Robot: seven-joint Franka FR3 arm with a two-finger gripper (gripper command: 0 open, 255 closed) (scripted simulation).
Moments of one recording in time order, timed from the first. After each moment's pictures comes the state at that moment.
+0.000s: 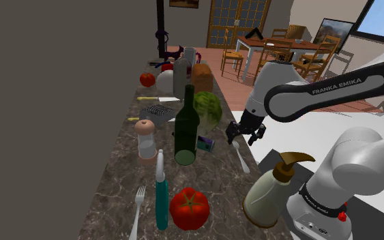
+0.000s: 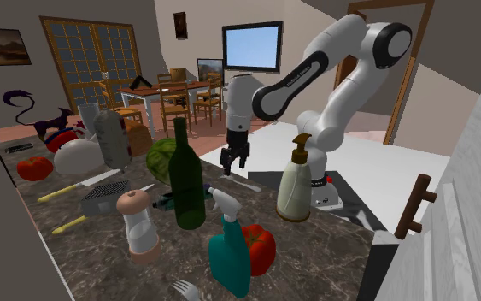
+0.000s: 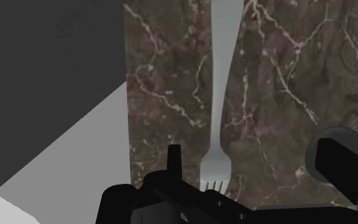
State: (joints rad) arm 0.06 -0.68 0.14 -2.93 0.28 2.33 0.62
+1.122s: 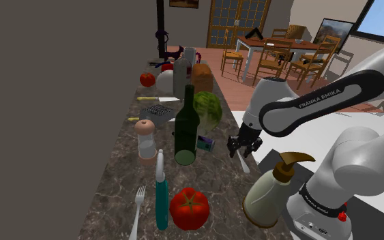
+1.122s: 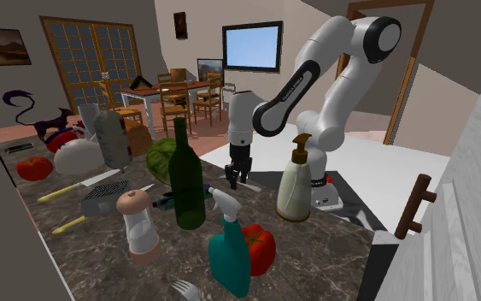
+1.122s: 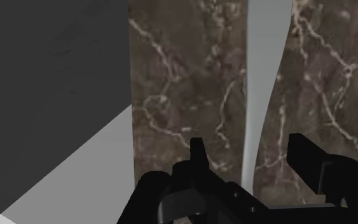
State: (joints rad) arm 0.09 -0.56 0.14 -3.00 0.33 2.49 0.59
